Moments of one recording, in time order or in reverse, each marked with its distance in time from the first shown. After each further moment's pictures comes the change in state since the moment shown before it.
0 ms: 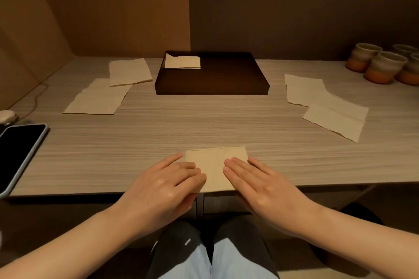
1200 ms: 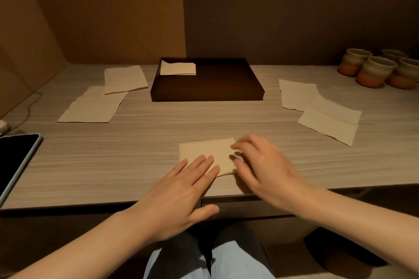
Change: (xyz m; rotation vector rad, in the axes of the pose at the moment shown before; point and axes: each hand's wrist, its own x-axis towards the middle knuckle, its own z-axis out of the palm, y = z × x) left_hand 0.030 0.015 0.003 -0.071 -0.393 -0.204; right_hand 0.039 0.015 -0.039 0.308 -0.013 0.537
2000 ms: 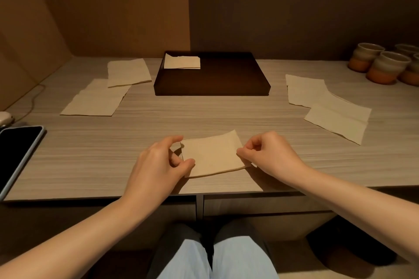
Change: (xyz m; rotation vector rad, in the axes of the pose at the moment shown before) left_hand 0.004 -0.015 -0.009 -0.536 0.524 -0.537; right_hand 0.029 0.012 0.003 0.430 -0.126 0.435
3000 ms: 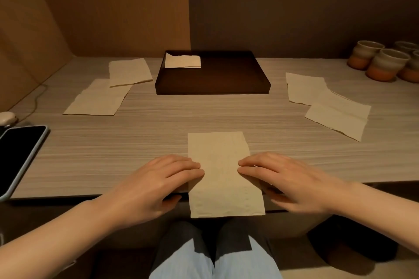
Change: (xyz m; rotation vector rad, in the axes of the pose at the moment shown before) left_hand -0.008 -0.039 -0.026 0.449 -0.440 0.733; right_hand -0.034 0.047 -0.026 -0.580 -0.301 -0.838
